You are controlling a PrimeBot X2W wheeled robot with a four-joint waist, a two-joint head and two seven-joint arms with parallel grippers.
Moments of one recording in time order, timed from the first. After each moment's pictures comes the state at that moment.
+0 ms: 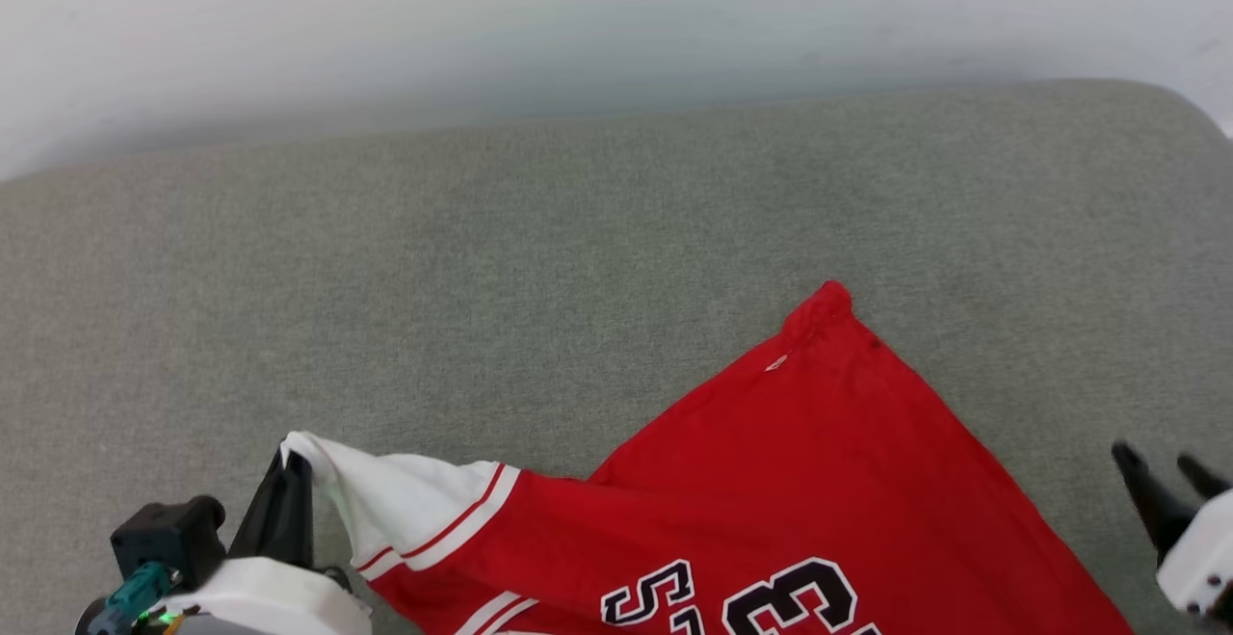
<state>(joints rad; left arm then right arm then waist) 0.07 0.49 -0.32 -0.11 -0.67 0.34 -0.12 0.00 -0.29 -0.22 0.10 0.51 0.13 0.50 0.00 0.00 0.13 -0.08</state>
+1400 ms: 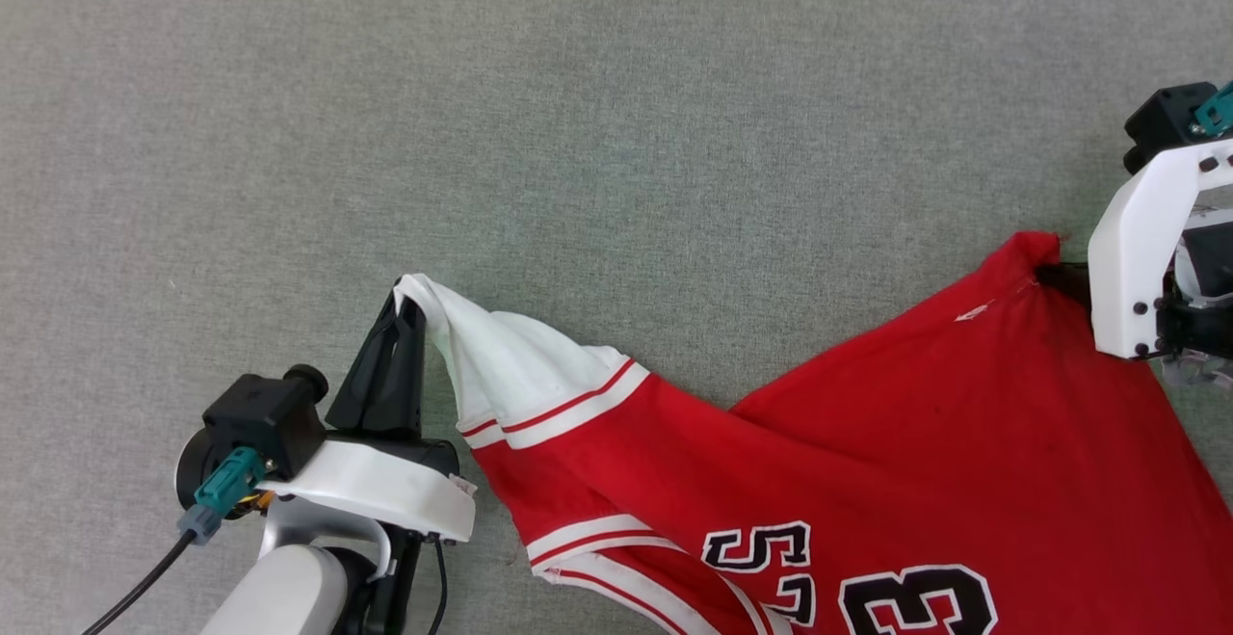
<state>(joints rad) -0.21 0.40 -0.44 -0.12 -0.59 0.28 -0.17 -0.63 -0.45 0.19 0.27 0.62 0.13 1.06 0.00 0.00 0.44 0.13</state>
